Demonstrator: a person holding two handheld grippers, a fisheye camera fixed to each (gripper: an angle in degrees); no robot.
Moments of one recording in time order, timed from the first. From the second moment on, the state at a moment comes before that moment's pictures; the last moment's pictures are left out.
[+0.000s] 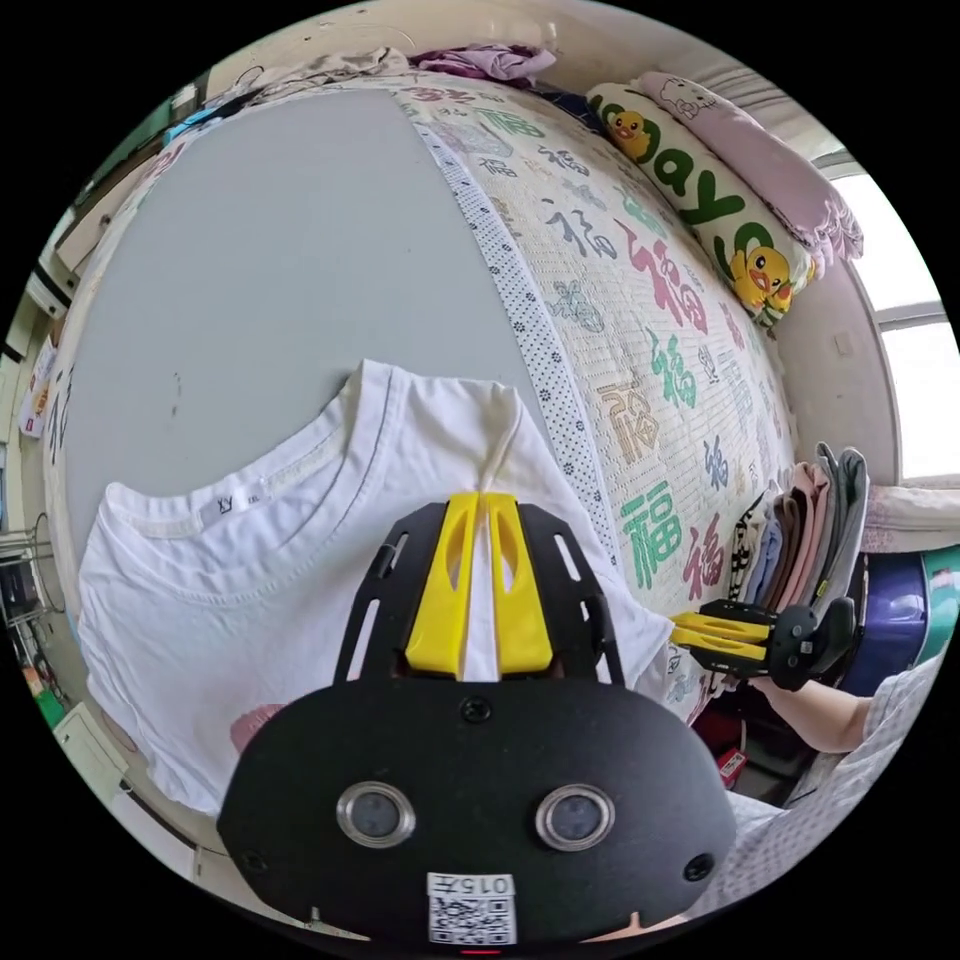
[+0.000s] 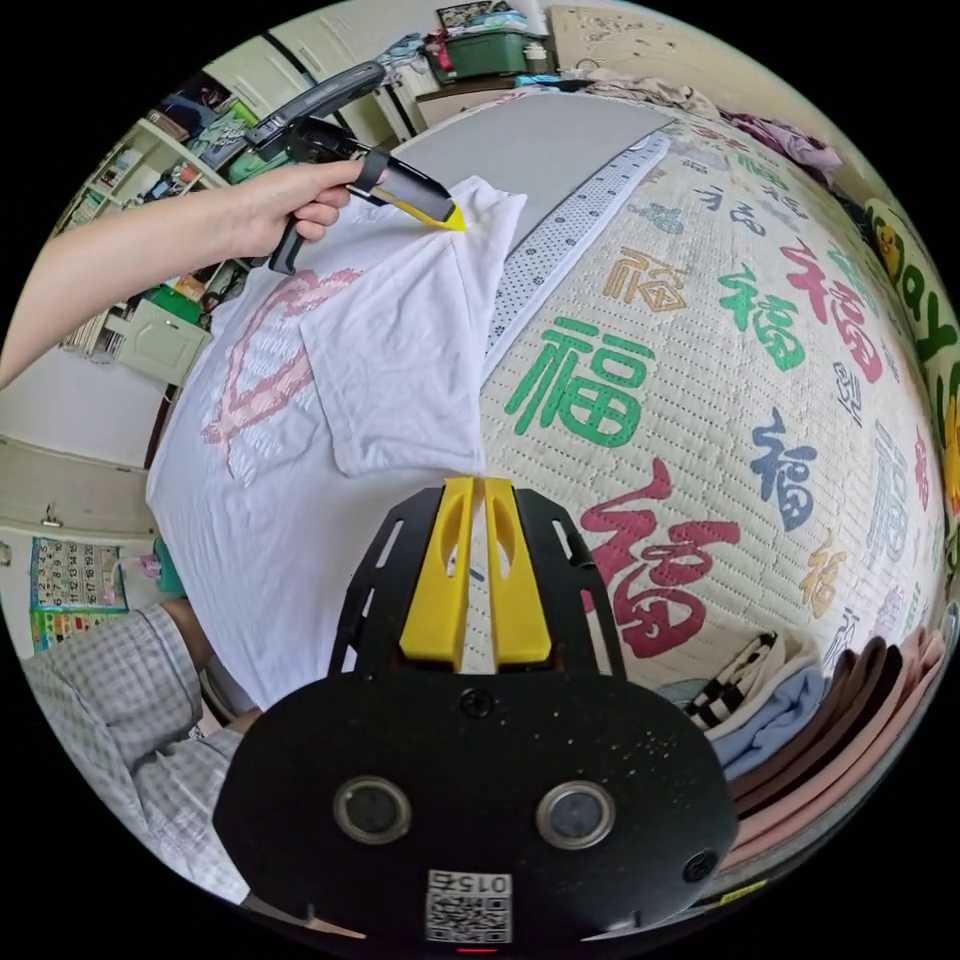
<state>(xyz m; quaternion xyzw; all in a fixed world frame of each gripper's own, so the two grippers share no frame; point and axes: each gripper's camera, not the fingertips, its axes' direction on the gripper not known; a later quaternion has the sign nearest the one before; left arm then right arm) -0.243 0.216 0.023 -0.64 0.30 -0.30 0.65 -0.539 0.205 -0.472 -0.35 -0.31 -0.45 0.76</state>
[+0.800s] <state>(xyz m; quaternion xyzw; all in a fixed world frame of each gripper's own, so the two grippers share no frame) -0.321 0.269 -0.128 -0.68 0.25 -0.35 0.59 -0.668 0.038 -0.514 -0.38 -0.35 -0.48 0.72</state>
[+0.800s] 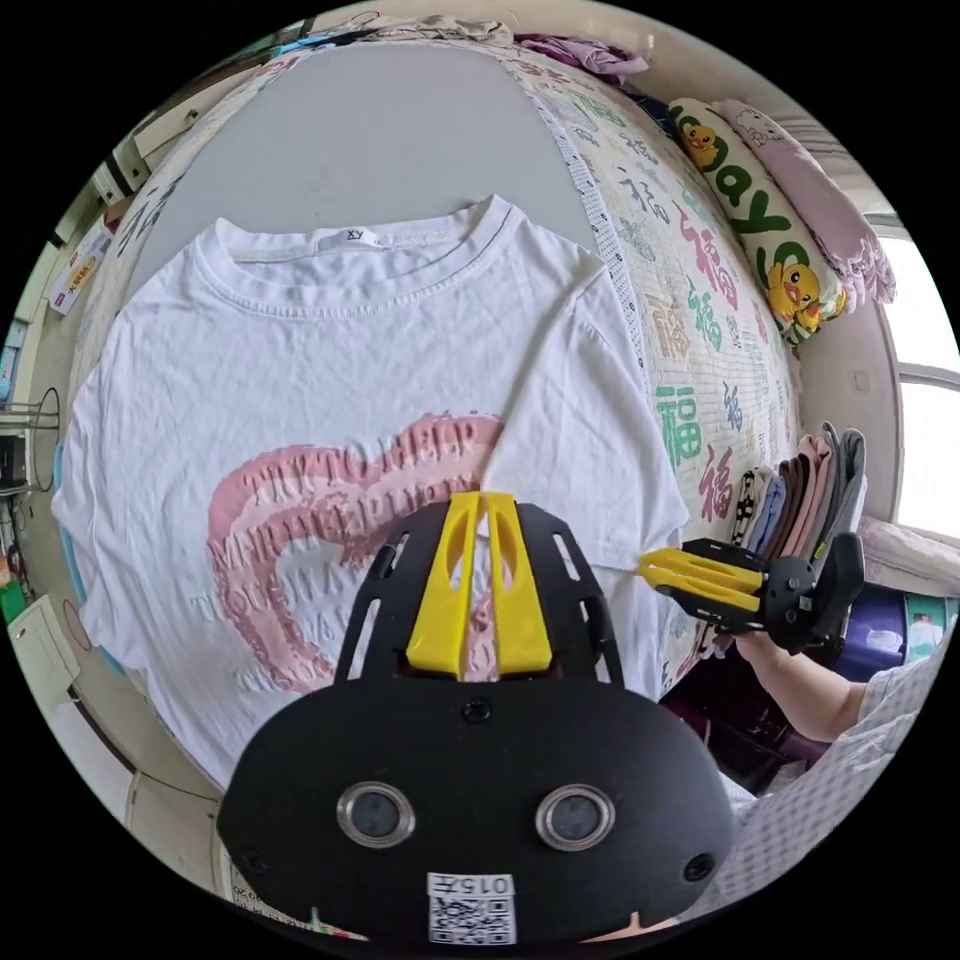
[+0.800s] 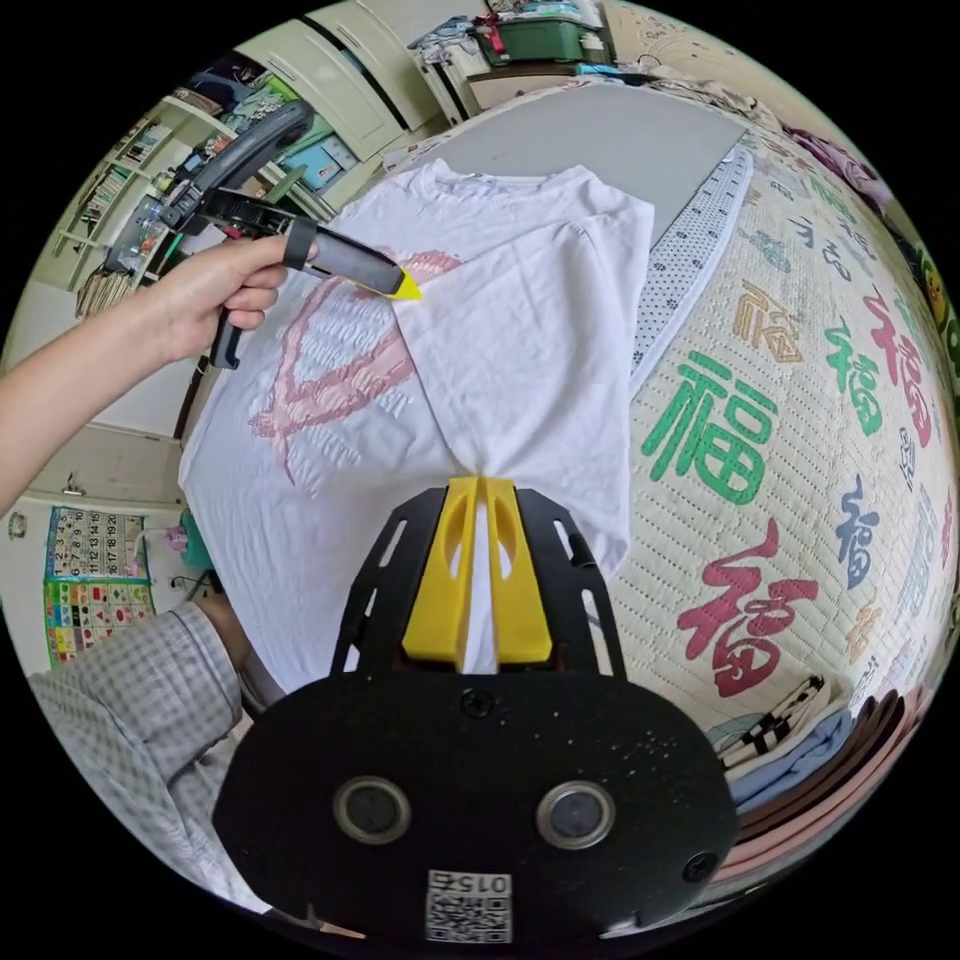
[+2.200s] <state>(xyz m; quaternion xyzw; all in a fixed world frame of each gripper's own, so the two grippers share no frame) -0.705 0.585 -0.574 -0.42 0.02 -0.79 0.45 -1.394 -0.121 -0.781 -0.38 -0.35 -0.59 0.62</state>
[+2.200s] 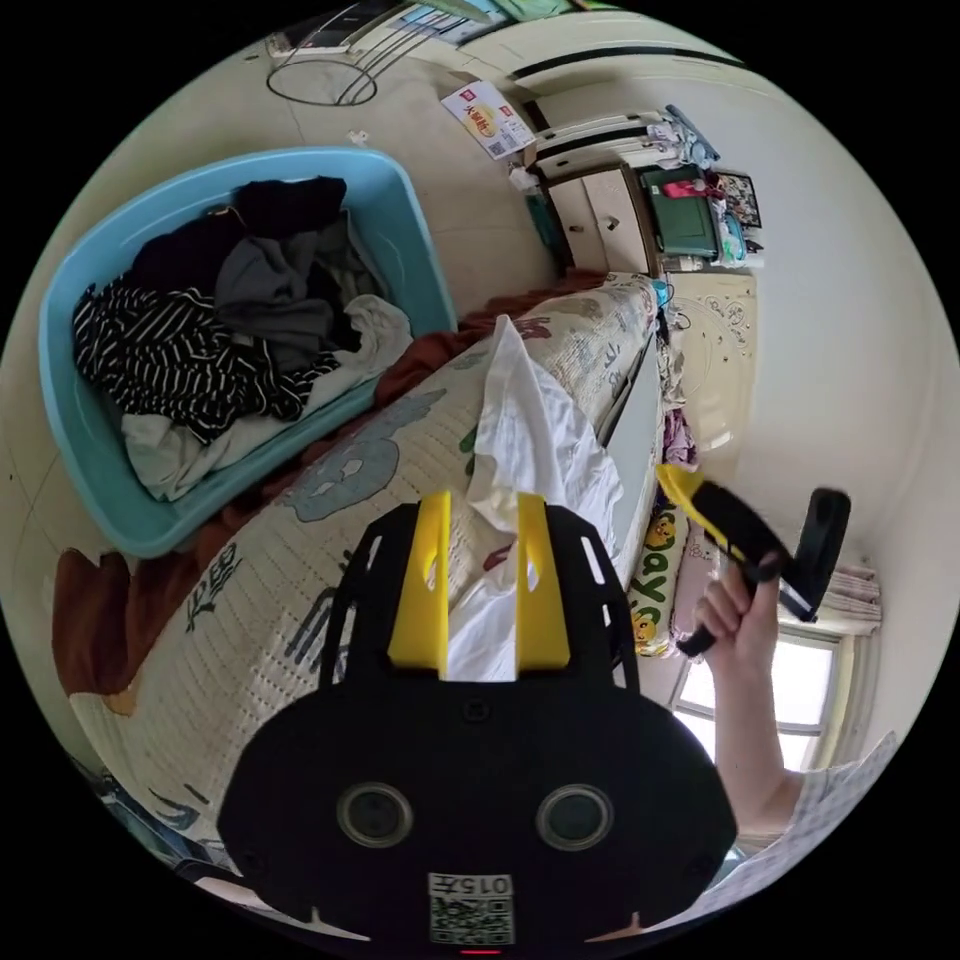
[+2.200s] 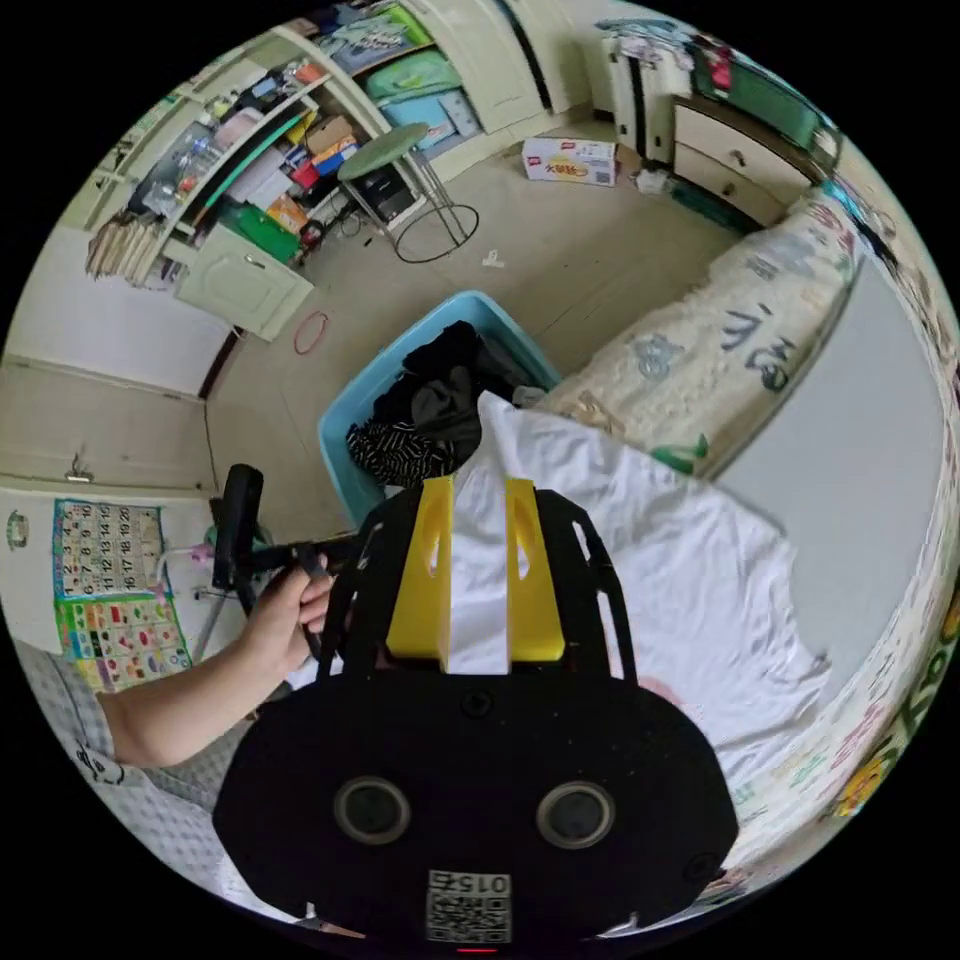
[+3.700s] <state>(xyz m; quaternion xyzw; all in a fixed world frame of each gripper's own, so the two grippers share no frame) -0.609 0.404 -0.429 -0.54 0.27 -0.47 0.65 -1.121 -0.124 -0.574 -0.43 -0.24 -0.43 0.75</state>
